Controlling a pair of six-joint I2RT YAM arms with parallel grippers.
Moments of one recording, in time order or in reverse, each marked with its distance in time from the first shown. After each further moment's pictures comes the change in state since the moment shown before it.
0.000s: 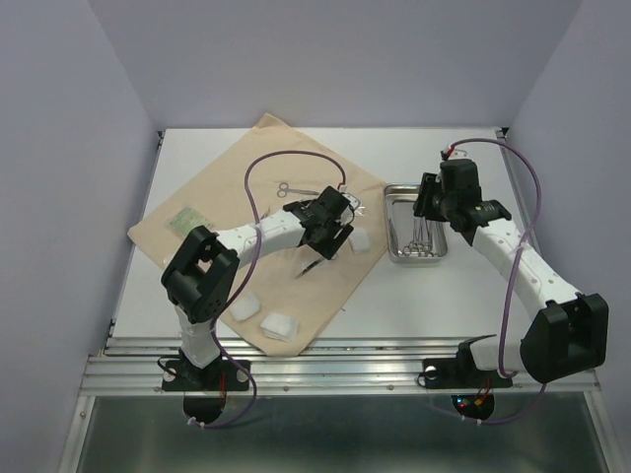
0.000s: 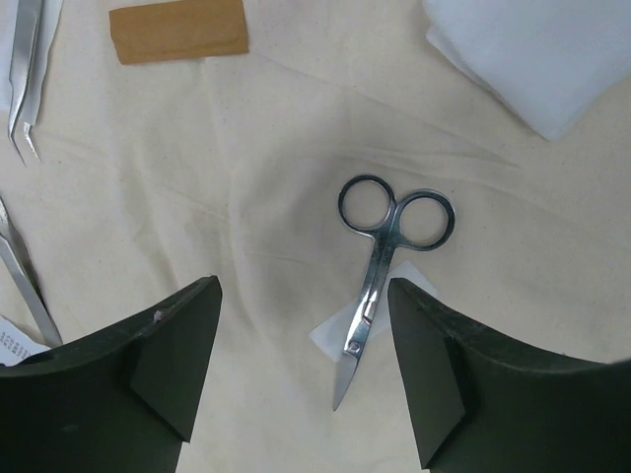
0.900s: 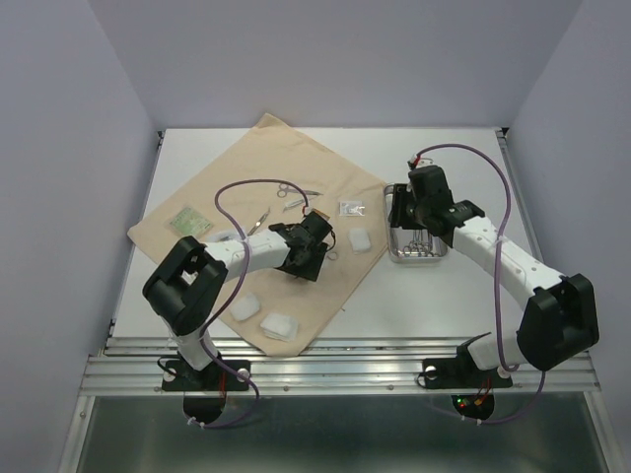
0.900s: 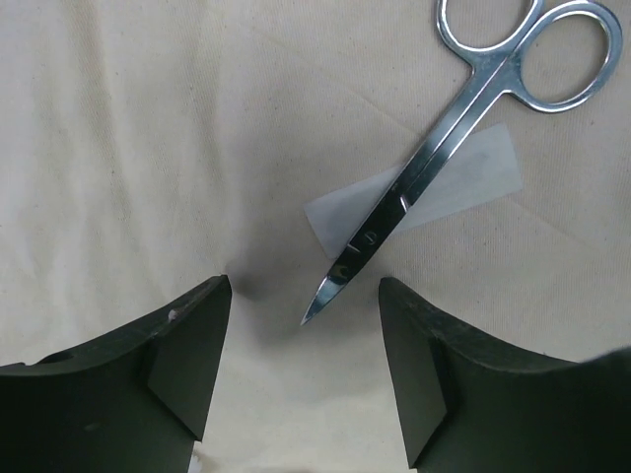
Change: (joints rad) left arm 0.007 -0.122 -0.284 -0.015 -0.027 -0.389; right arm 0.159 0.081 0.004 0.000 0.002 0.027
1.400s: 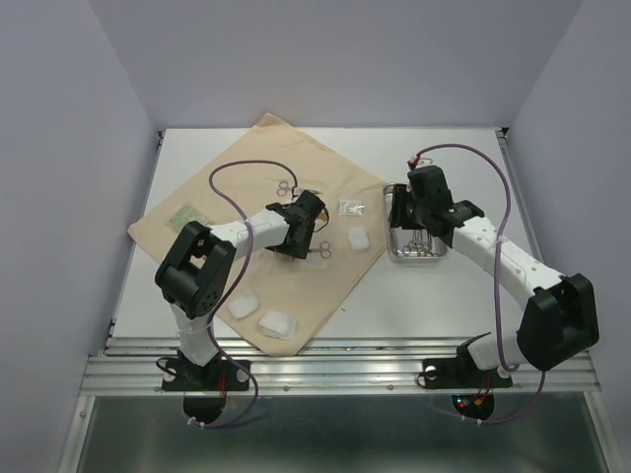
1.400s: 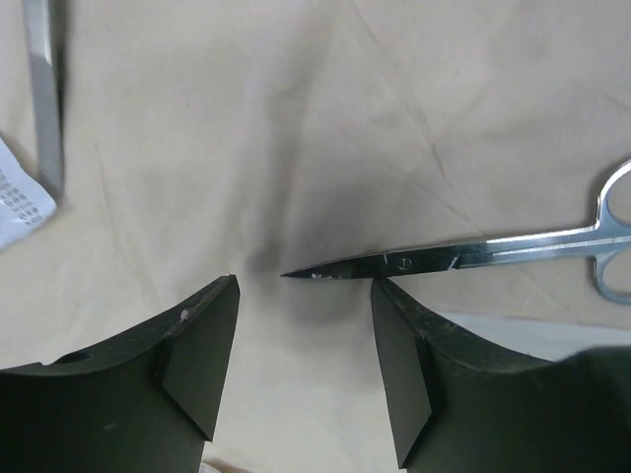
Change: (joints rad) left arm 0.114 0.108 0.147 -0.055 -0.122 0.053; right arm 0.007 0.000 0.000 0.000 0.013 0.002
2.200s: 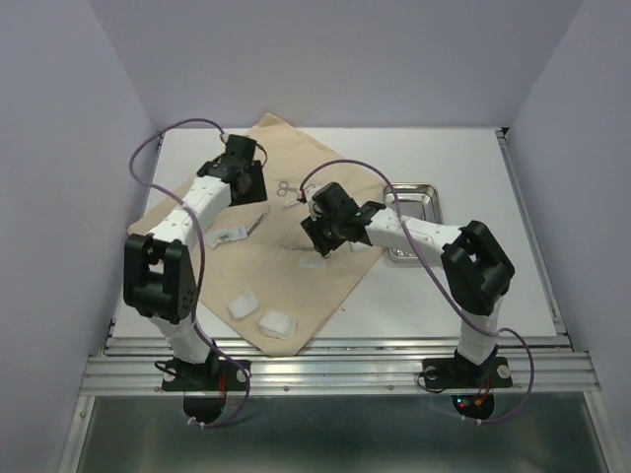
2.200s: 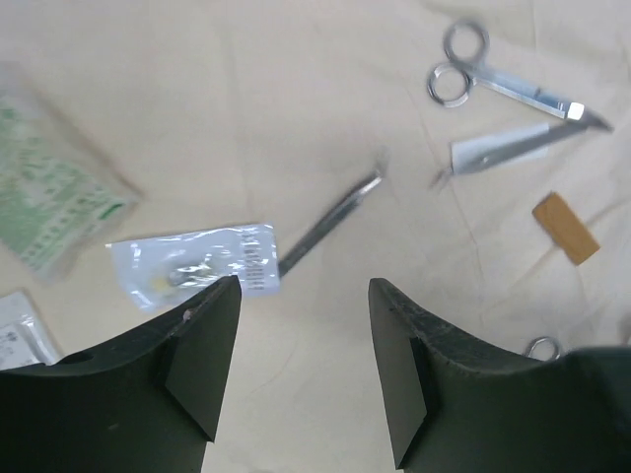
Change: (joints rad) left arm 0.351 -0.073 0.236 -0.055 0.147 -0.028; right arm 0.371 0.473 0.295 0.035 -0.120 -0.308
